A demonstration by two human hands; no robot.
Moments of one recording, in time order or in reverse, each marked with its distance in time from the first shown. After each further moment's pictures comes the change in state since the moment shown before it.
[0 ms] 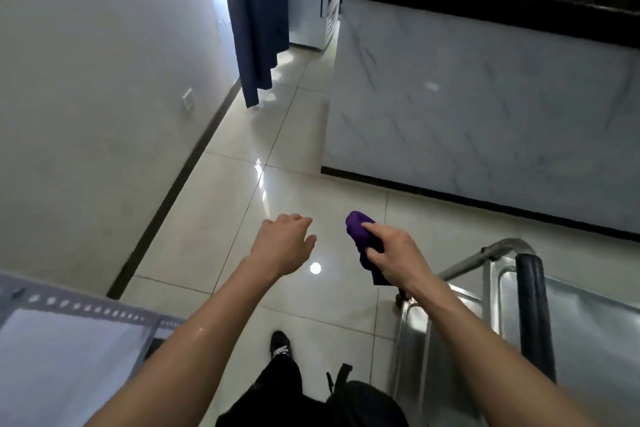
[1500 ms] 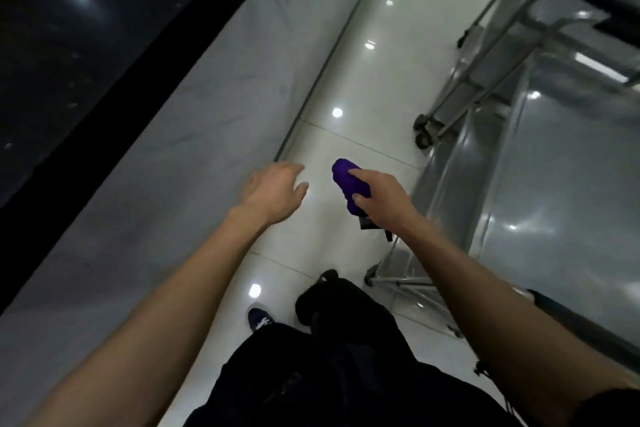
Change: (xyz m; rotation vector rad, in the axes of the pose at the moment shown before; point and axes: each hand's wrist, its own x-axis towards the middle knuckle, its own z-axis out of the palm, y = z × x) left_hand 0.639 0.417 -0.080 0.187 -0.411 1.256; right_hand 0.264 0.289 -0.250 0.275 0.682 1.137
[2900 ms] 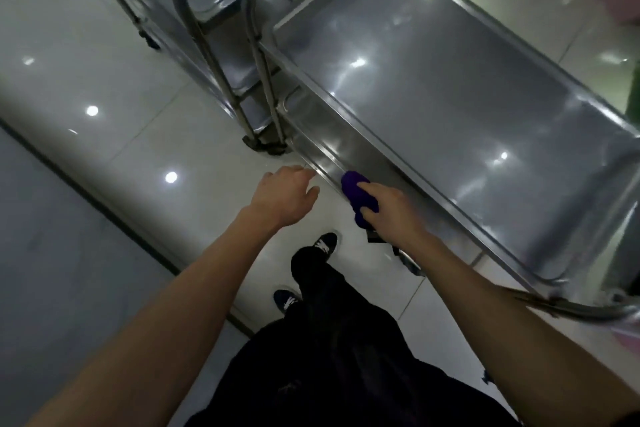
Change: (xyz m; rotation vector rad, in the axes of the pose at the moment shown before) left_hand 0.541 0.333 0.026 0.549 -0.586 1.148; right_hand 0.199 0.228 -0.135 0.560 0.697 1.006
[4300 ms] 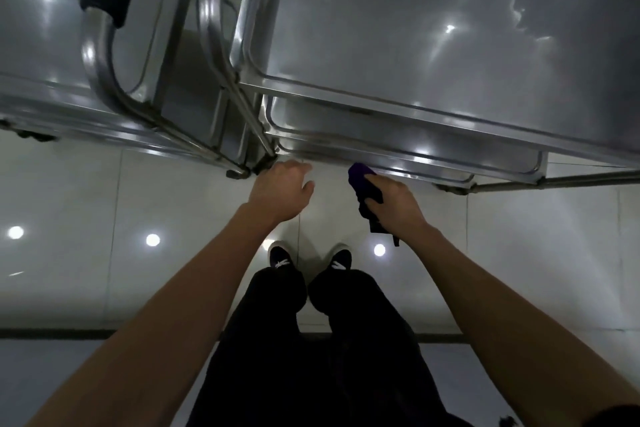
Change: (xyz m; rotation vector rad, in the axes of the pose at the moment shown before) left_hand 0.201 -0.195 -0.037 0.181 -0.309 0.439; right_hand 0.154 -0.086 0.150 0.186 0.305 0.561
